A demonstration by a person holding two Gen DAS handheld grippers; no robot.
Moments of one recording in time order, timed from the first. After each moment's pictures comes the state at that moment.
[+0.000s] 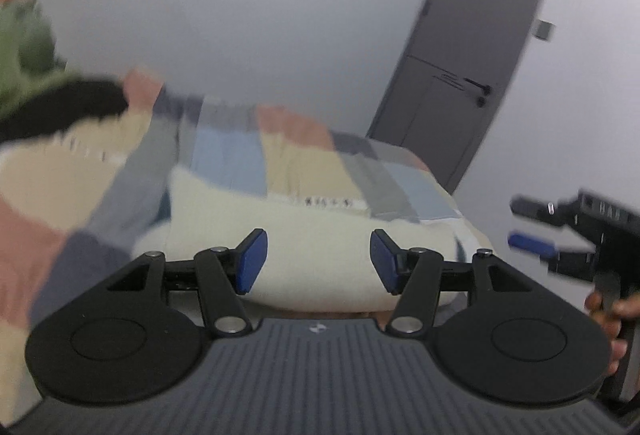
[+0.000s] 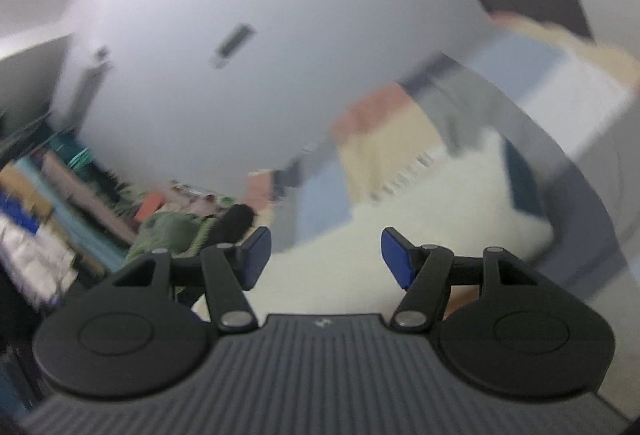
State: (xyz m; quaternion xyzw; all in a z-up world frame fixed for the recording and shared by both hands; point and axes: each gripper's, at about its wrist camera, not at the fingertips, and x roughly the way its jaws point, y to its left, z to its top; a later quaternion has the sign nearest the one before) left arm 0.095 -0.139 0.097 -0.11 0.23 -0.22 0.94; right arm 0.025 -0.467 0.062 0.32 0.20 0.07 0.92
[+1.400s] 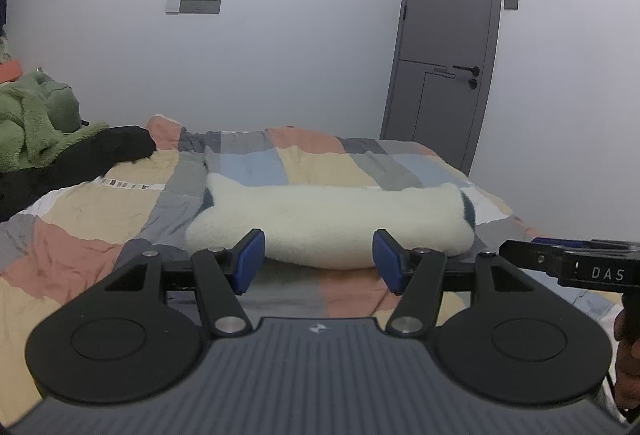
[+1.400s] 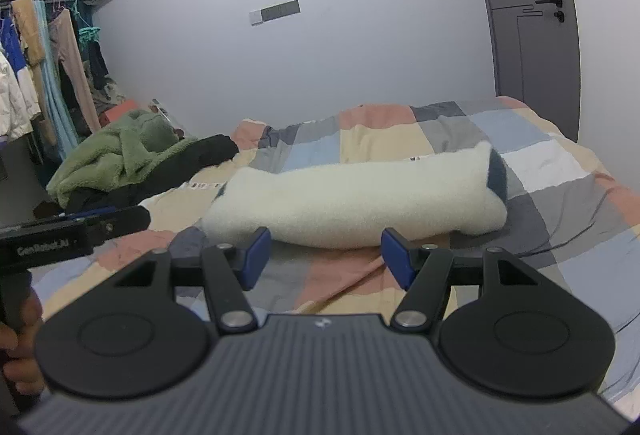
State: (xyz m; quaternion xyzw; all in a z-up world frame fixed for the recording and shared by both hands) left arm -0.038 -0.123 0.063 -0.02 0.18 -0.20 0.96; right arm -0.092 -0.358 0.028 0.09 0.20 0.03 0.98
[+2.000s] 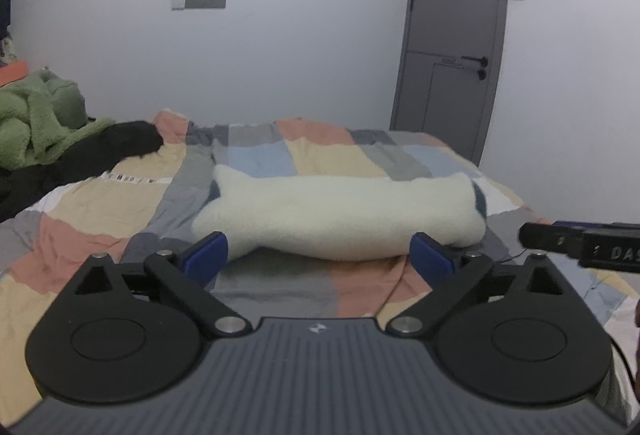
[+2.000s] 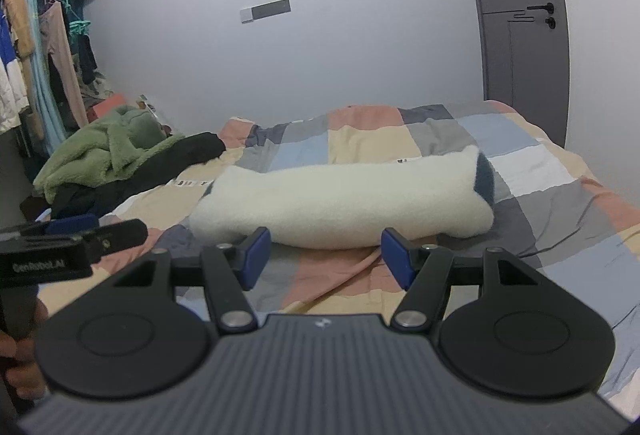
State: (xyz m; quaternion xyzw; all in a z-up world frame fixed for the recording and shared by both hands) left arm -0.031 -0.130 0.055 -0.01 0.19 -0.18 0.96; right arm -0.097 -0.355 0.033 0.08 0.20 0.01 0.98
